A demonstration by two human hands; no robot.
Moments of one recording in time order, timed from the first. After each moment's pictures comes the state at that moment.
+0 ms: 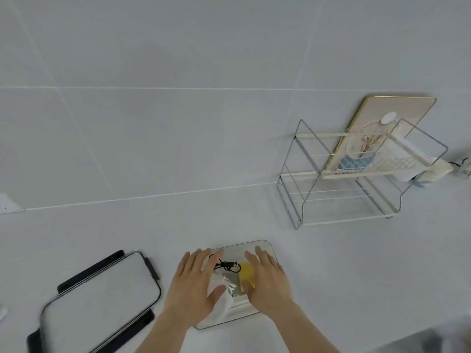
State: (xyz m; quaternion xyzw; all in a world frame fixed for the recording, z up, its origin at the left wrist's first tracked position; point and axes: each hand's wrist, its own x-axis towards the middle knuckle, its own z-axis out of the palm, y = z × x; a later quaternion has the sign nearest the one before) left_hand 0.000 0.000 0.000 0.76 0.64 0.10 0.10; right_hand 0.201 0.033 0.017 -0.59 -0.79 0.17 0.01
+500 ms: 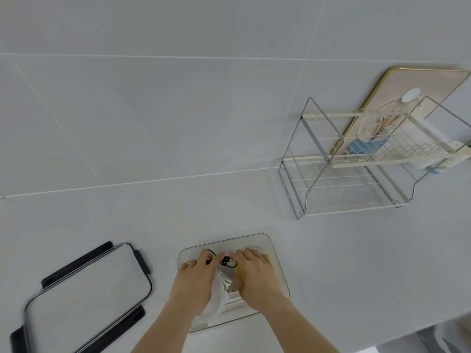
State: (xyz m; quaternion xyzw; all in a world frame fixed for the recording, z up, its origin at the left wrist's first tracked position) left_hand 0.022 0.034 -0.027 0.73 0.66 -0.02 0.17; right_hand 0.195 0.059 -0.024 -0.53 -0.83 0.17 0.04
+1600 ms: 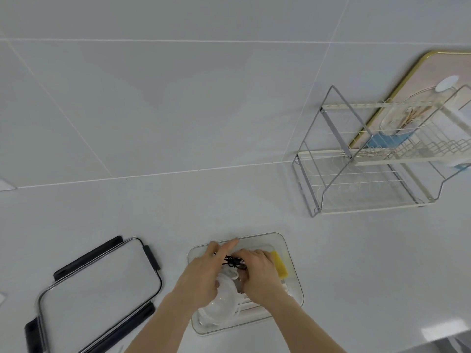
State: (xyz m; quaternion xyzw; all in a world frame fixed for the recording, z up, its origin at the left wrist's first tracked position) left_hand 0.004 0.046 -0.012 0.72 0.62 0.06 0.31; right_hand 0.174 0.073 -0.038 -0.55 -0.79 0.27 0.08
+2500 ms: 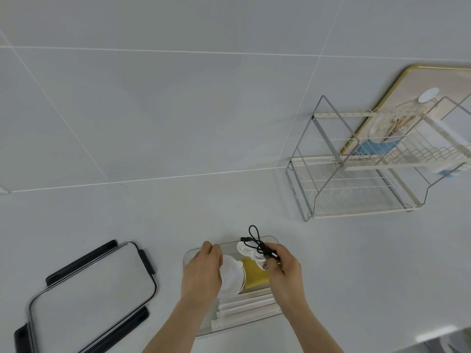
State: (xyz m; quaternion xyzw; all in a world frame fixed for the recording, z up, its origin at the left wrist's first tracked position) left_hand 0.028 0.050 -0.017 0.65 0.72 0.13 0.19; right_hand 0.212 0.063 0.002 -0.63 -0.51 0.44 0.40
